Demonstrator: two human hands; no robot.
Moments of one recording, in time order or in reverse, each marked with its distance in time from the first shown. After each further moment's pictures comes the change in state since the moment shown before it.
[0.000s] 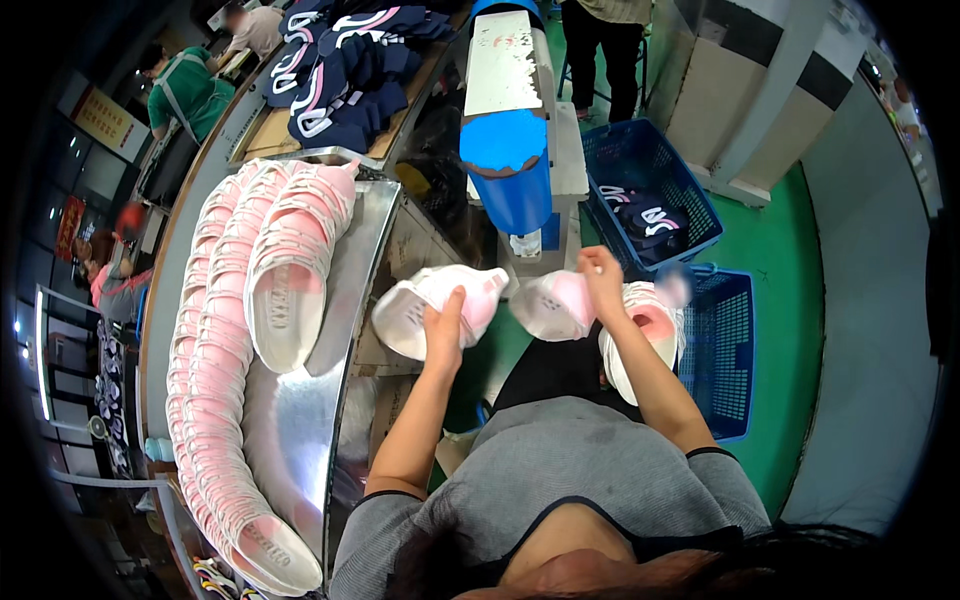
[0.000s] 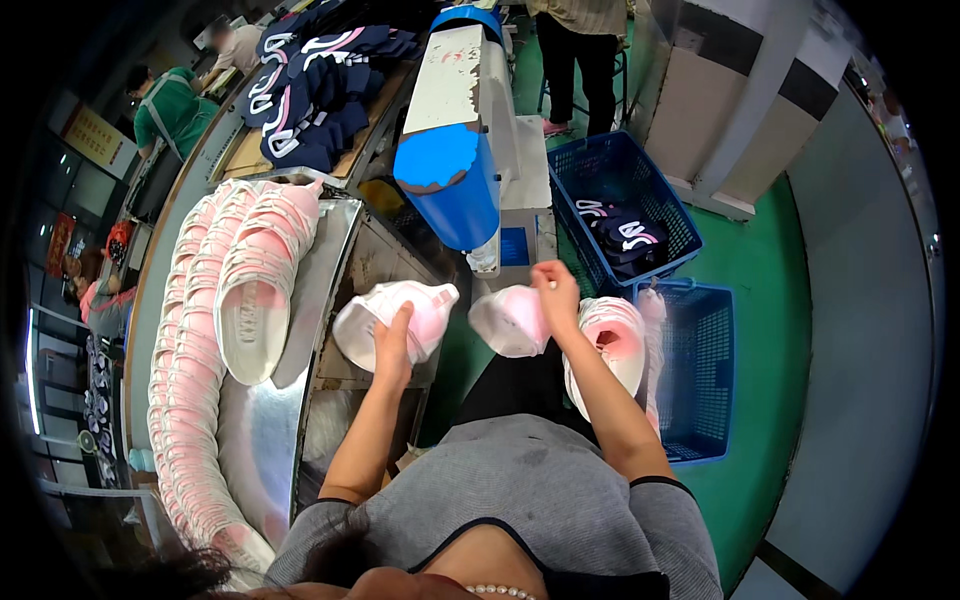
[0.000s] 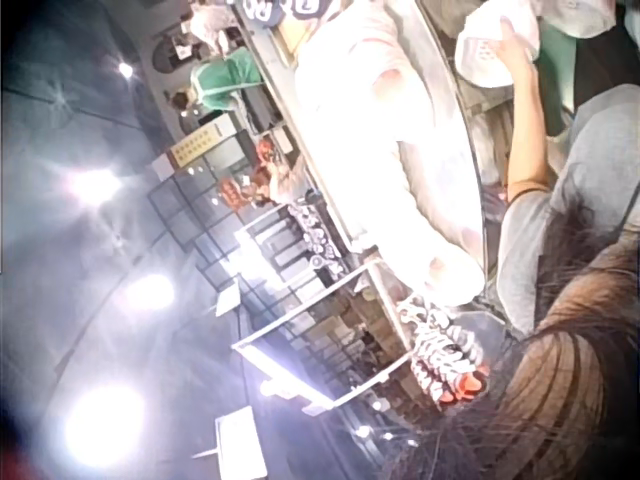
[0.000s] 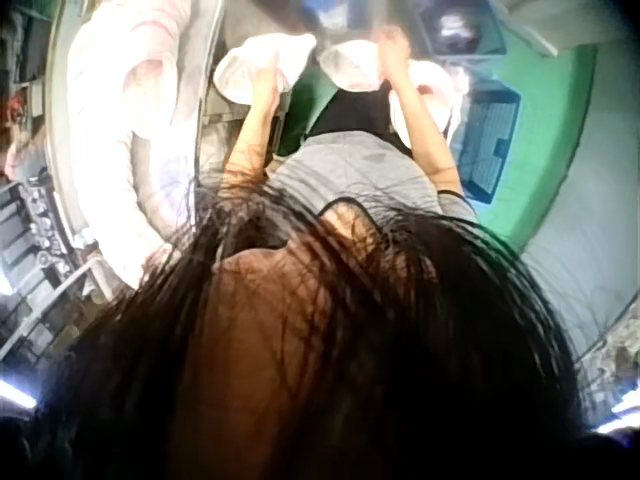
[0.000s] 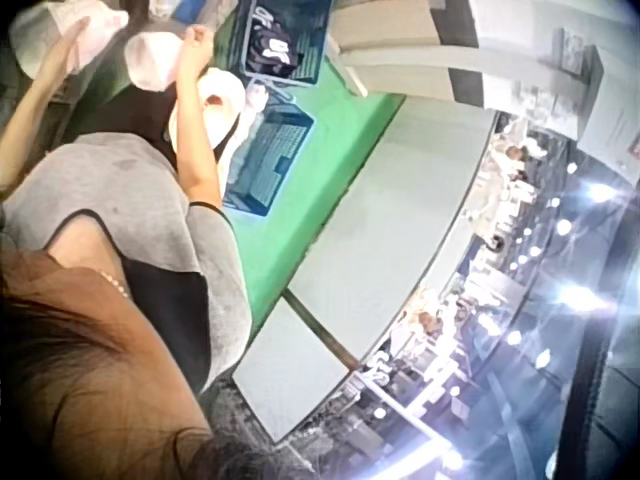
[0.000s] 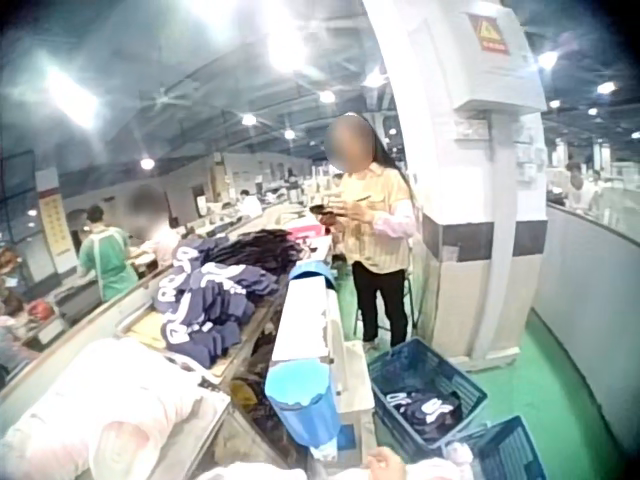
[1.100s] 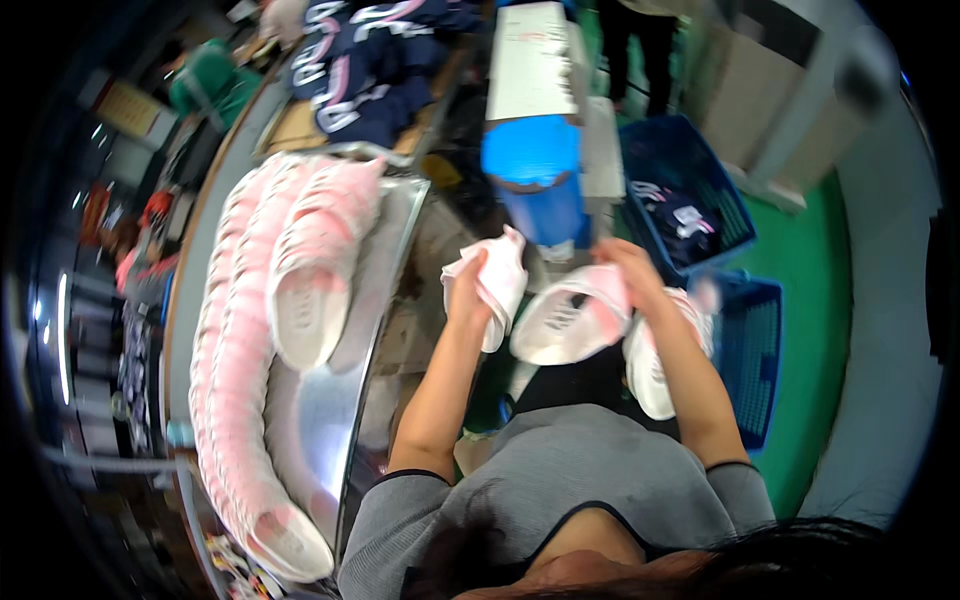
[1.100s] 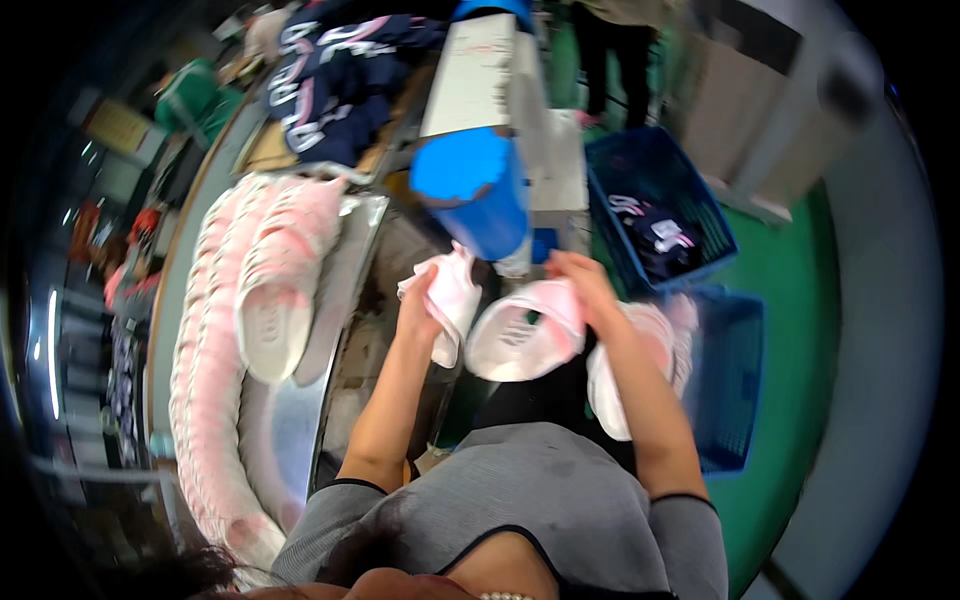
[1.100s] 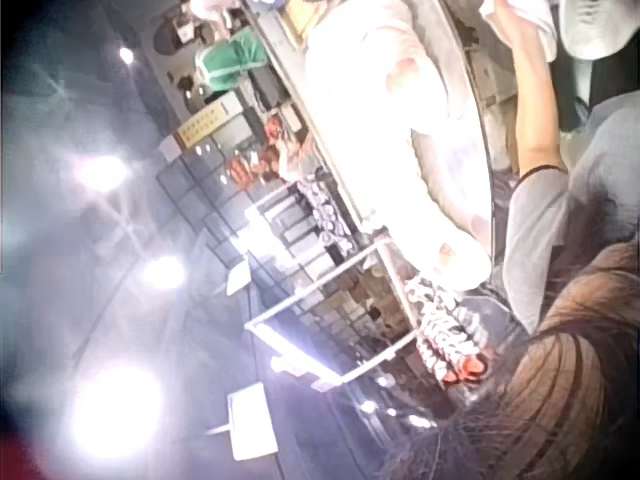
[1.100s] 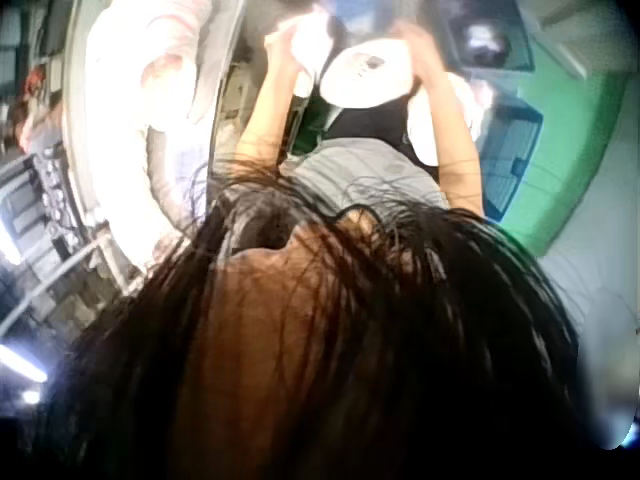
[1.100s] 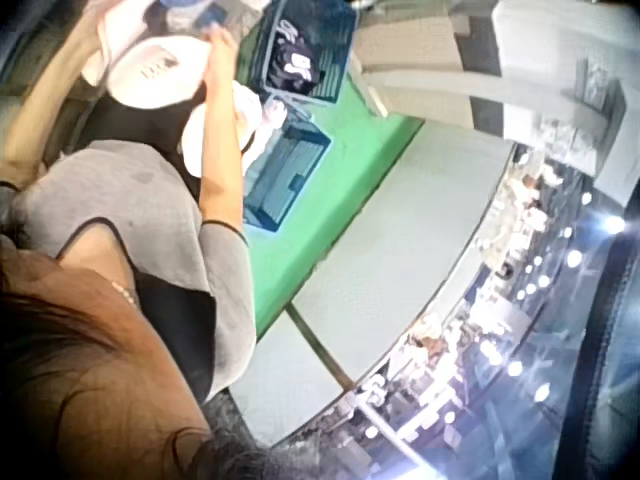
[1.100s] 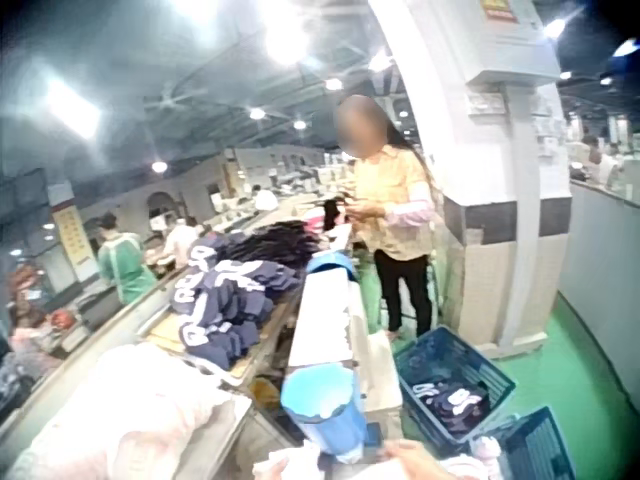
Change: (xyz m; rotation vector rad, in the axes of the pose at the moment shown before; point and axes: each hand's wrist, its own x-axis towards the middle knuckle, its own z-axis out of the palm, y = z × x) left_hand 0.088 -0.021 -0.006 -0.526 0.028 -0.325; right_hand 0.042 -0.020 0.001 0.468 -0.367 0.328
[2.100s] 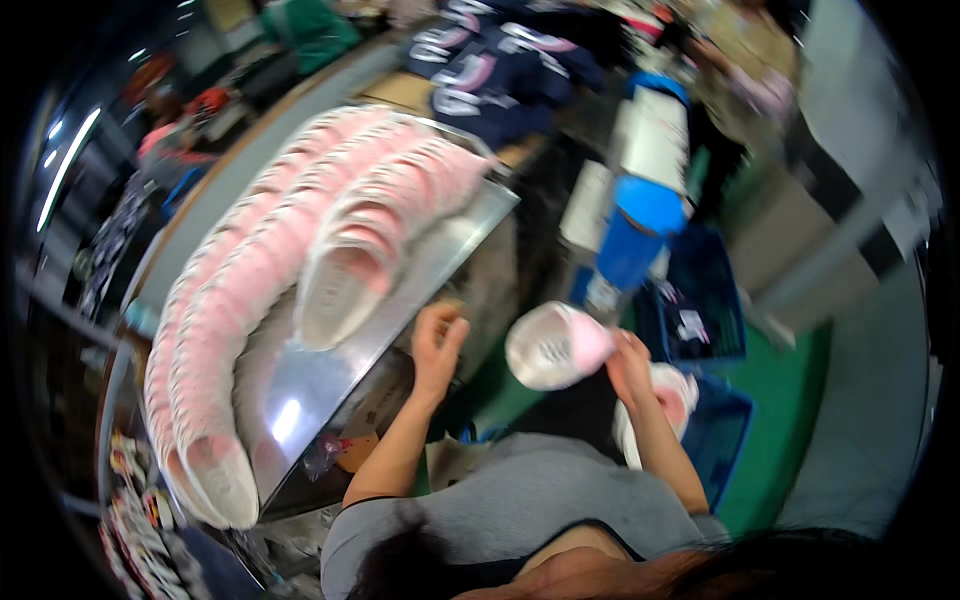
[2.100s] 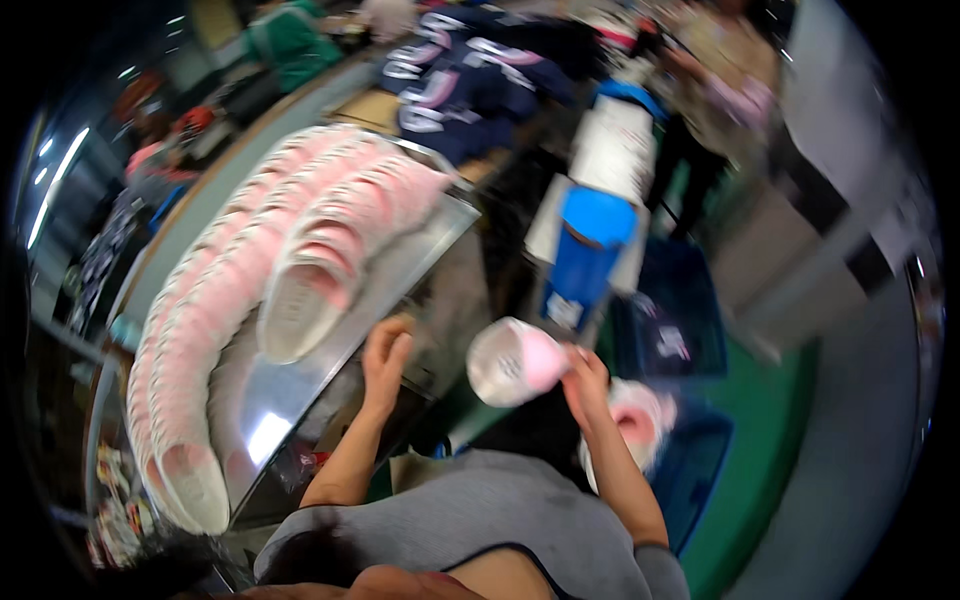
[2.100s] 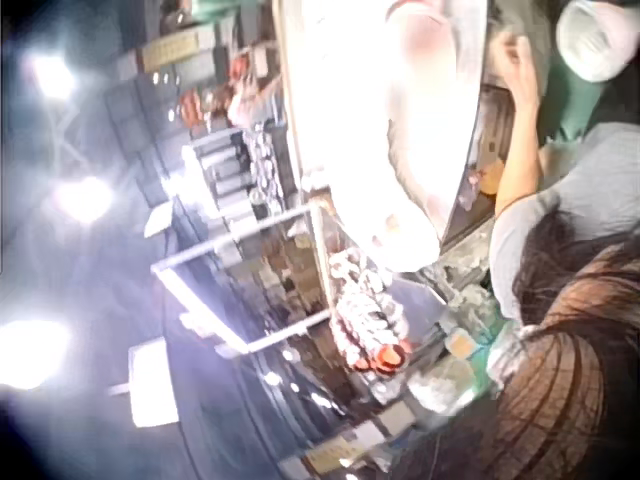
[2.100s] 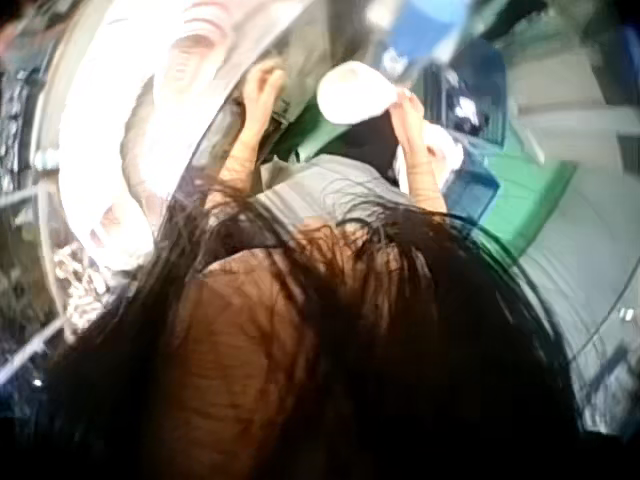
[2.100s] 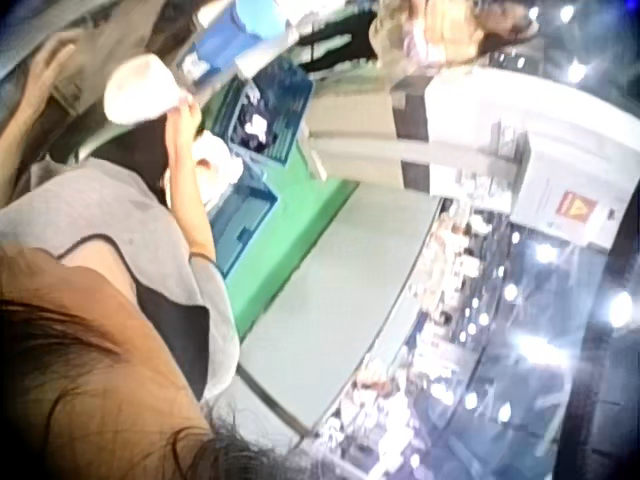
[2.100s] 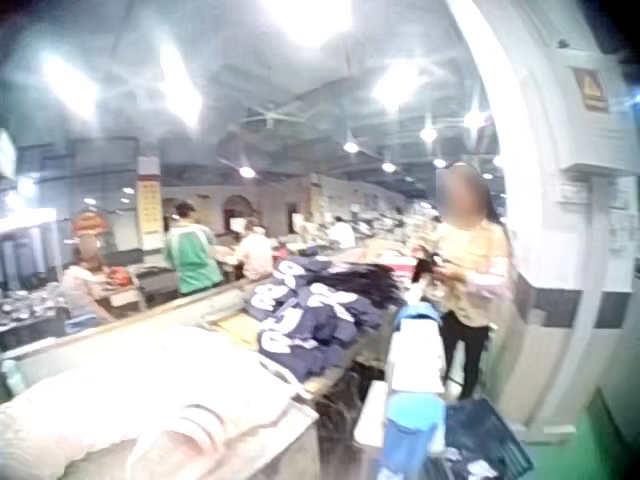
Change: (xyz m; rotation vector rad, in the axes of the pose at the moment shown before) left_hand -0.158 0.064 -0.076 0.881 0.159 0.837; right_hand -0.058 0.045 0.061 0.257 -0.179 -0.127
